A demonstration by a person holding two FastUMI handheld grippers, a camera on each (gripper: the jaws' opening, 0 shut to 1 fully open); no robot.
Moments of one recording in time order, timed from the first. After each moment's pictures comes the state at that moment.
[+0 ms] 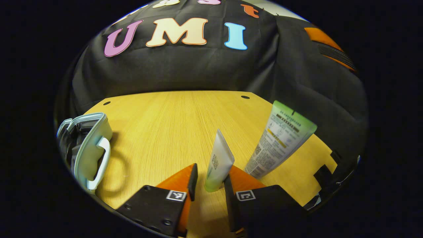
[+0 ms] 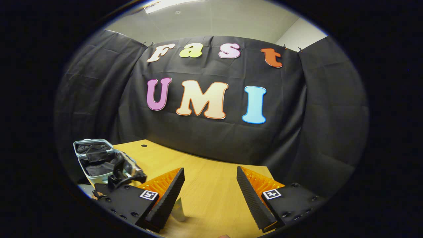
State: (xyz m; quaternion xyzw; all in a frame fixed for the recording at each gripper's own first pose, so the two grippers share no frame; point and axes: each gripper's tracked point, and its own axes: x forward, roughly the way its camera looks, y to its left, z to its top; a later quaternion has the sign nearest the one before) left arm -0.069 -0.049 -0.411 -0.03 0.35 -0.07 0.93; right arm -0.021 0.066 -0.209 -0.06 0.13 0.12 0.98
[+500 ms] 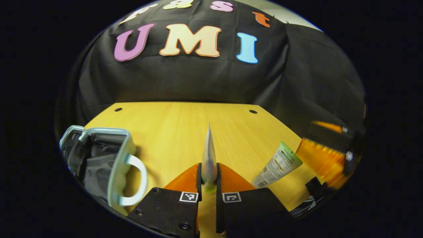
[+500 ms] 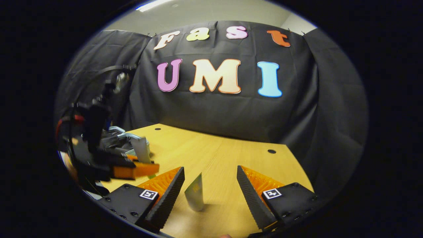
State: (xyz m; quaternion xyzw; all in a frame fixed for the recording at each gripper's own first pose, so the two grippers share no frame) left arm -0.061 0.025 -0.316 -0.04 0.32 -0.03 0.95; right arm -0.048 0.100 -0.318 -0.03 0.22 0.17 0.96
